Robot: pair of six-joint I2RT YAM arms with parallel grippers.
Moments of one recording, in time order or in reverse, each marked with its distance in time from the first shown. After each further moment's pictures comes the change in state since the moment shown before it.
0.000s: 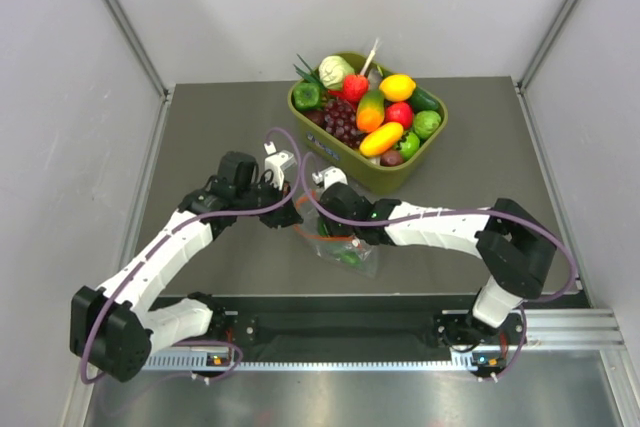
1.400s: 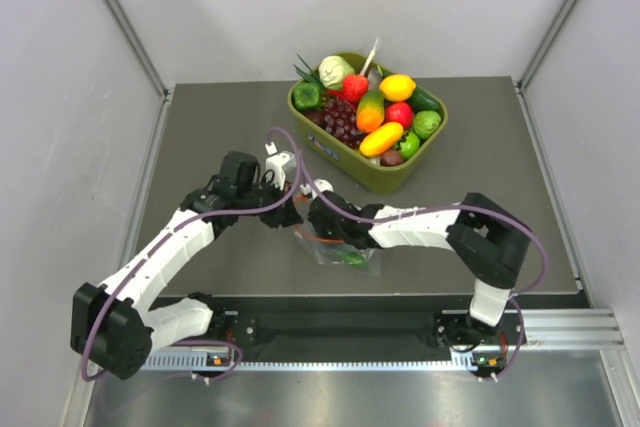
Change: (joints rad) left arm -0.003 0.019 0.000 -0.001 -0.015 -0.008; right arm 0.031 0.166 0.040 0.080 -0.095 0.007
